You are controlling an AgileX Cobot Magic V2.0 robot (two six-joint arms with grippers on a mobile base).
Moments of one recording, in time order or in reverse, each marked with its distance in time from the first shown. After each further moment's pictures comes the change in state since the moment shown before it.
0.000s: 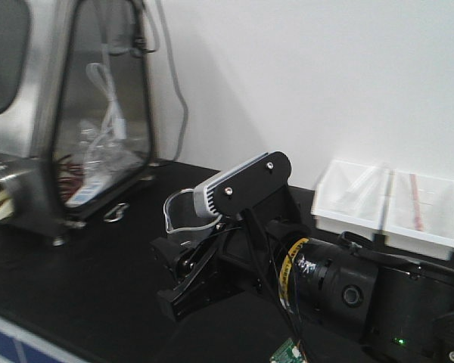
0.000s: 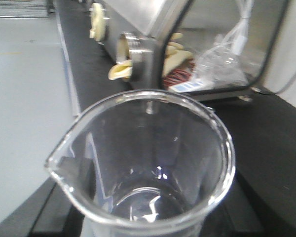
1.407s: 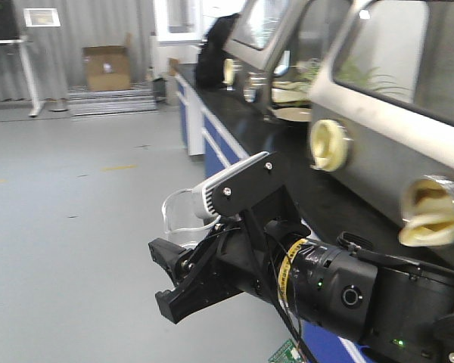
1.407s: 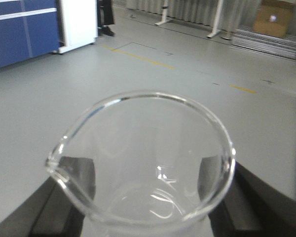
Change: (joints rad) left arm 0.000 0.000 0.000 0.000 0.000 0.000; right arm 0.000 0.000 0.000 0.000 0.001 0.000
